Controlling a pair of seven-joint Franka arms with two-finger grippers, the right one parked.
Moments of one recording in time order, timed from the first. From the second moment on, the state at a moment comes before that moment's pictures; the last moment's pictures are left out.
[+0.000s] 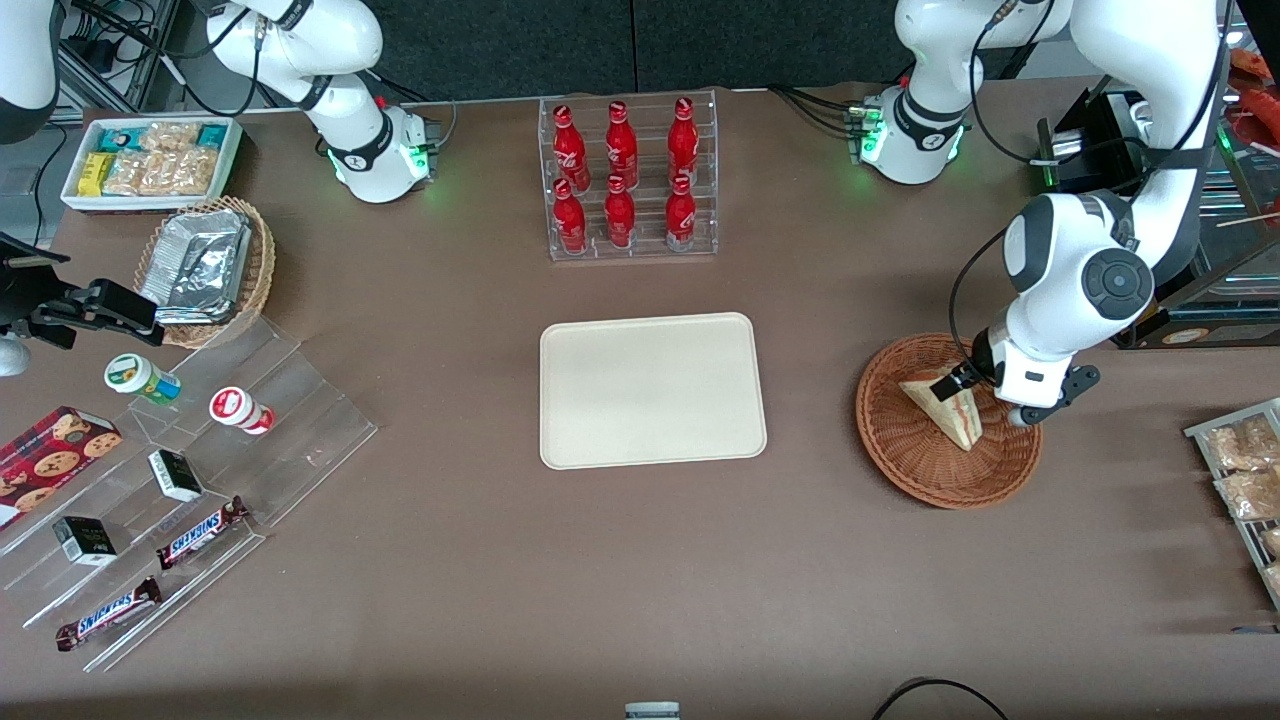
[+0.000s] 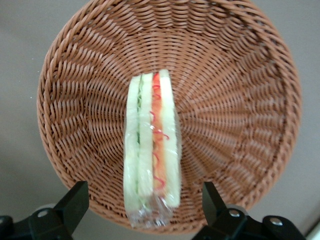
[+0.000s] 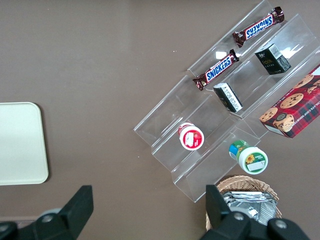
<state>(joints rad) 0.05 0.17 -0.13 -2.24 0.00 2.34 -0.64</state>
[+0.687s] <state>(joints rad) 0.05 0.23 -0.12 -2.29 0.00 2.44 -0.74</state>
